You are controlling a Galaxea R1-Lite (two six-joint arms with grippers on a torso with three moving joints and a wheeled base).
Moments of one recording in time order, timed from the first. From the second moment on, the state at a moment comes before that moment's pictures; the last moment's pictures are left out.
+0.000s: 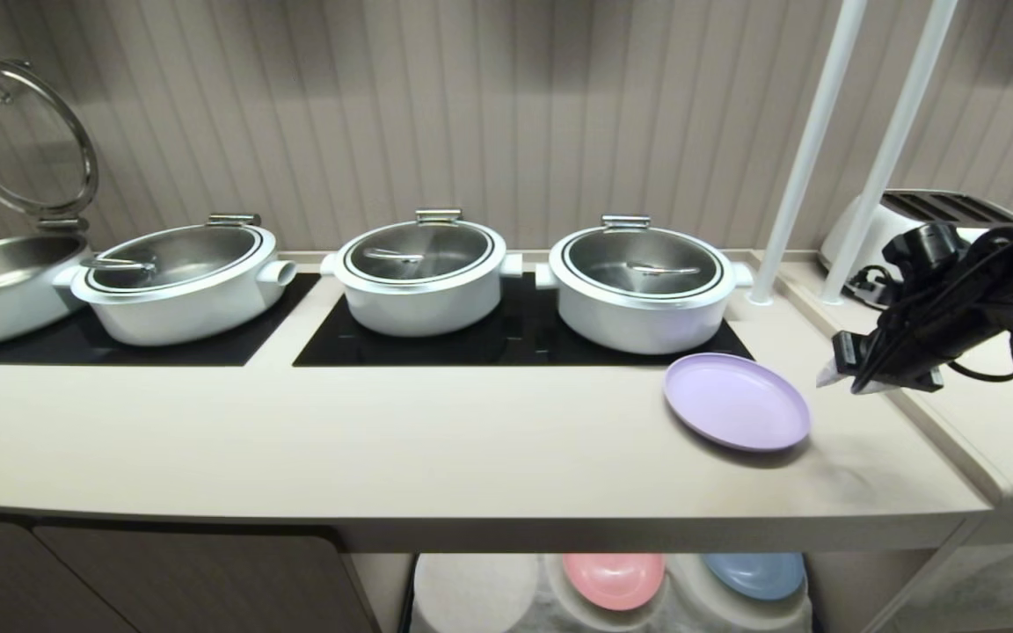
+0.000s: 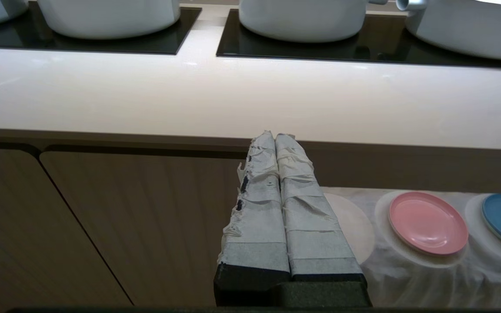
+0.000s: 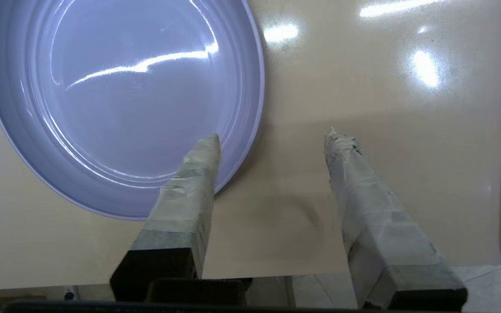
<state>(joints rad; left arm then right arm) 0.00 0.00 0.00 0.00 0.01 -0.04 -0.13 2.14 -1.65 0.56 0.10 0.09</state>
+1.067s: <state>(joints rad) 0.00 0.00 0.00 0.00 0.01 -0.04 -0.12 2.31 -1.75 0.50 0.10 -0.12</state>
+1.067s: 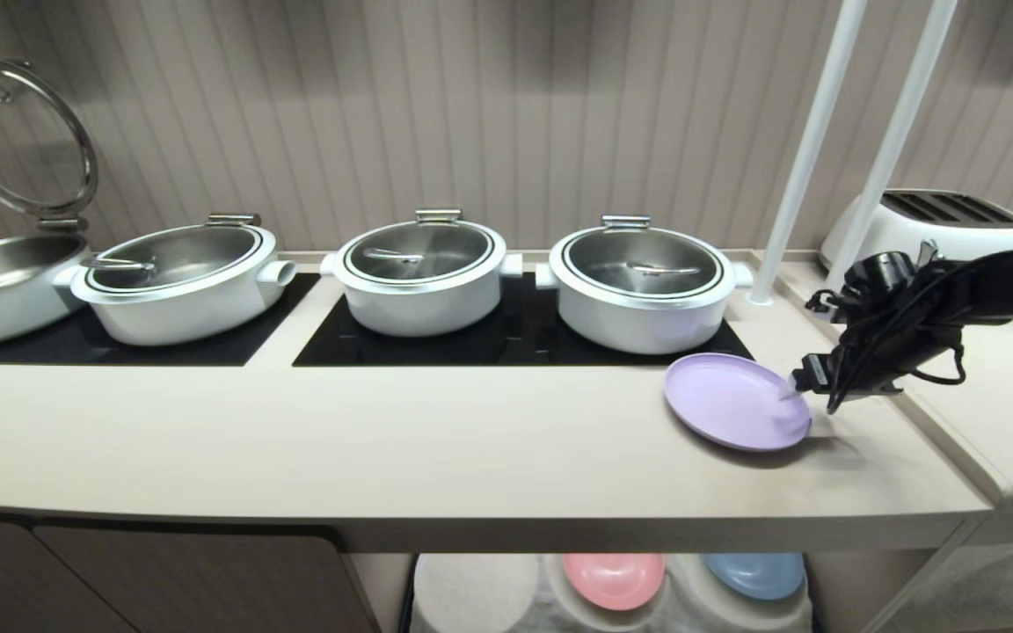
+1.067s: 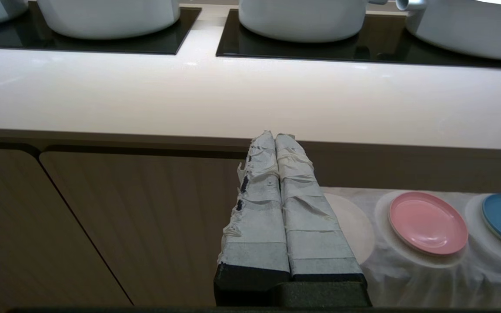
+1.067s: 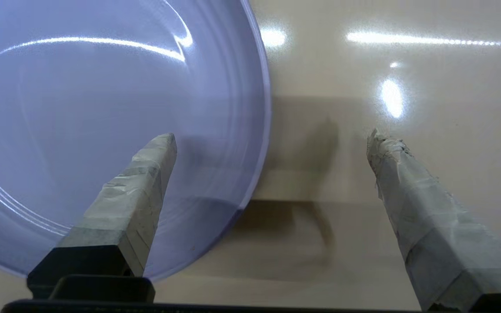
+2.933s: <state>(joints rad) 0.00 0.00 0.00 0.00 0.01 -0.04 -0.11 2.39 -1.80 0.49 0.09 -0.07</state>
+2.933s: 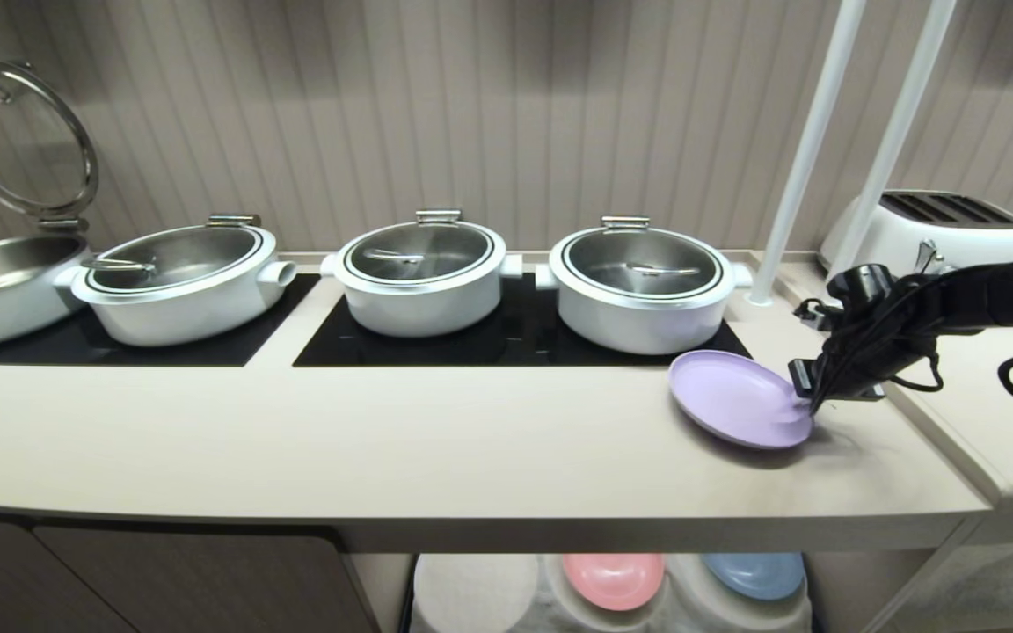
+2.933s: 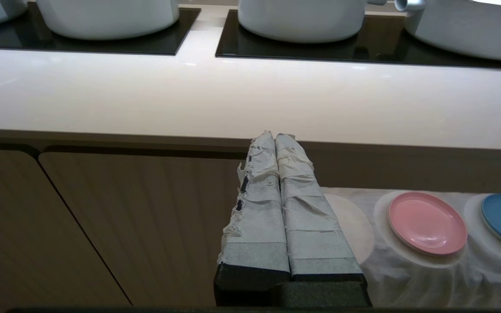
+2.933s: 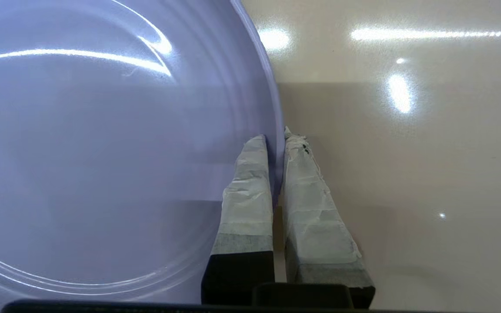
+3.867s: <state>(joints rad) 0.00 0.00 0.00 0.00 0.01 -0.04 -0.13 2.27 -1.69 0.50 0.08 -0.05</state>
